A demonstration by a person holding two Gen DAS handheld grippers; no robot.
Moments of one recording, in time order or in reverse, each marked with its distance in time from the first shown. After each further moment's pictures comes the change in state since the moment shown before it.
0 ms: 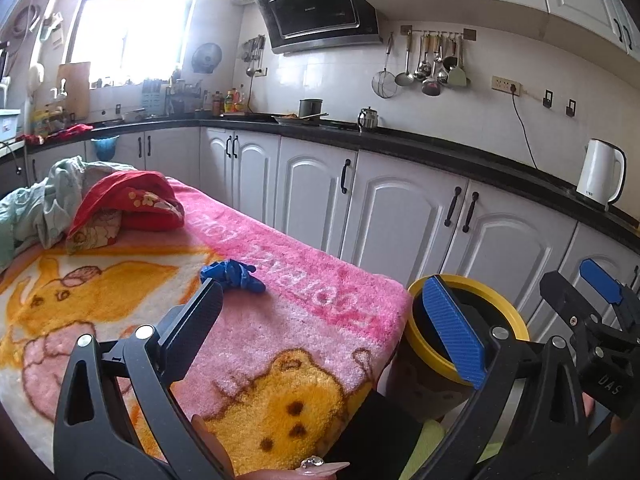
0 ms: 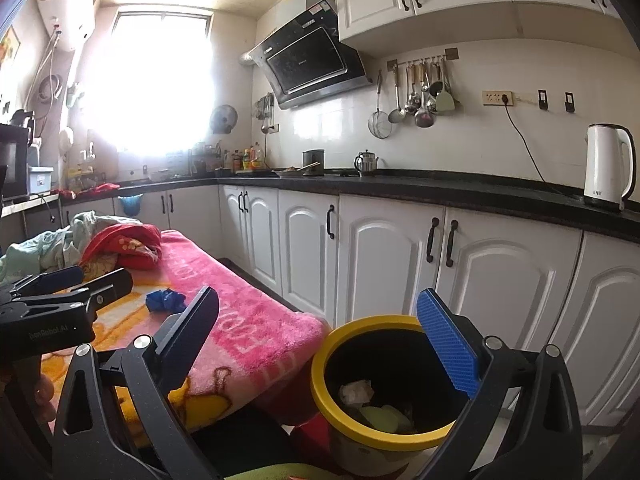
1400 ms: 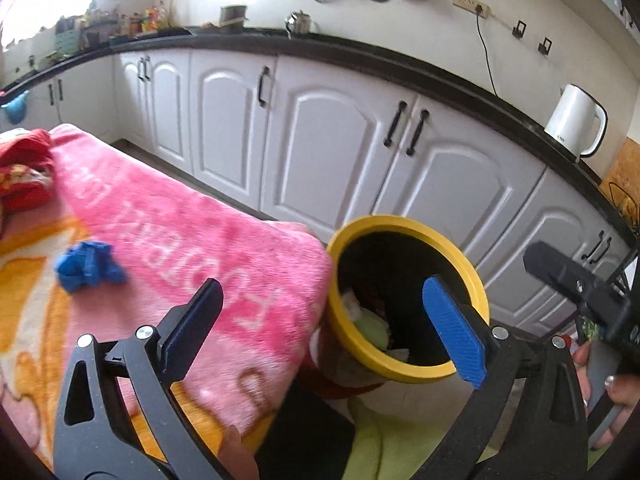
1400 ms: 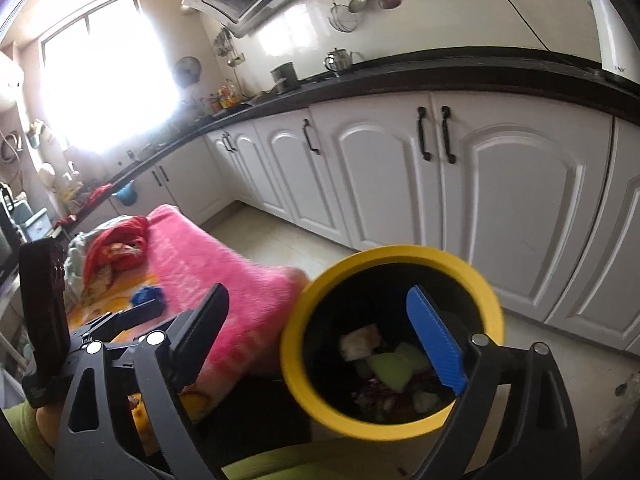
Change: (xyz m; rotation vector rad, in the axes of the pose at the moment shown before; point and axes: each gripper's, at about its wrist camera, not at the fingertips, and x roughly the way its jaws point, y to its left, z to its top) left arm 0.124 -0.067 0.021 0.047 0.355 -0.234; right arm 0.090 -0.105 0.018 0.295 0.369 0.109
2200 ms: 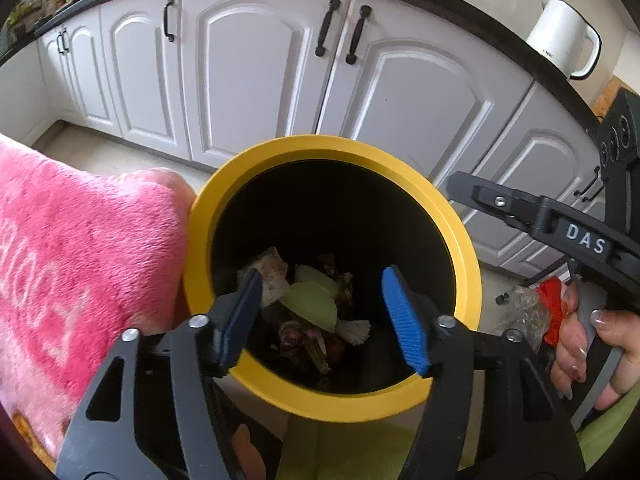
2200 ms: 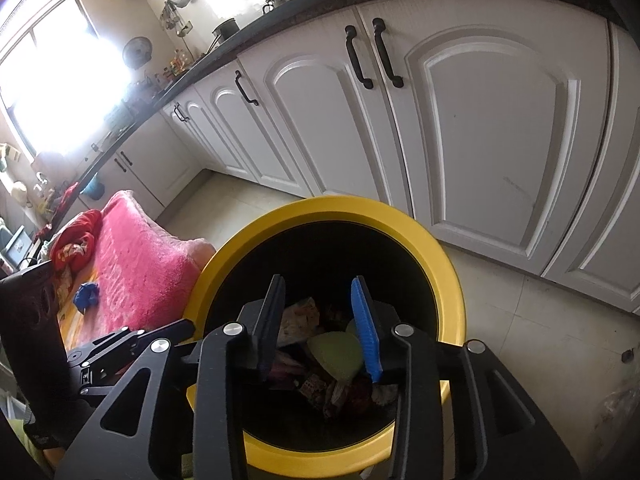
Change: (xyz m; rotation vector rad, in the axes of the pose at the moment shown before) left arm 0.131 -0.084 -0.021 0.114 0.250 -0.139; right arm 0.084 -0.122 -0.006 0.131 0.185 -0.051
